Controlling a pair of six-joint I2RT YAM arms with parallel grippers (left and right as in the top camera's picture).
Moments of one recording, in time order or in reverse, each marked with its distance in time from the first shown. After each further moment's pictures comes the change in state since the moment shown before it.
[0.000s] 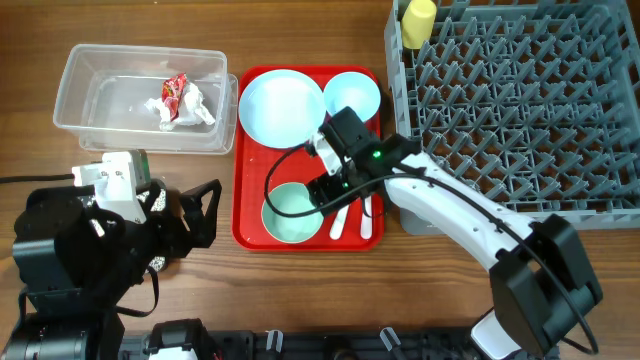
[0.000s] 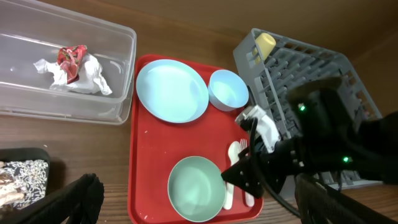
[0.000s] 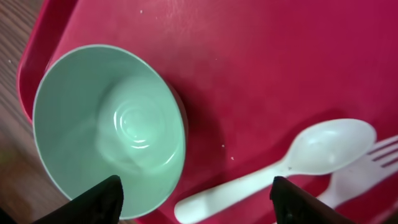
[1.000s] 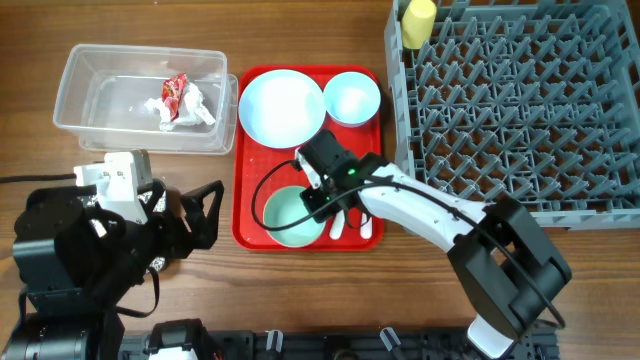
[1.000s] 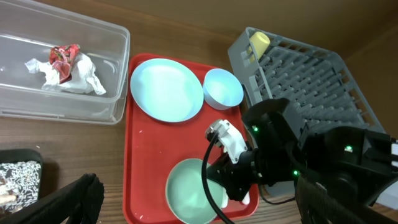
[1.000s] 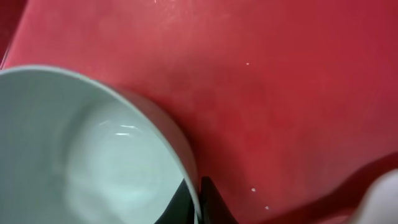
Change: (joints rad) left arm 0.000 0.000 0.000 0.000 0.023 0.000; right arm 0.082 0.116 -0.042 0.153 0.066 0.082
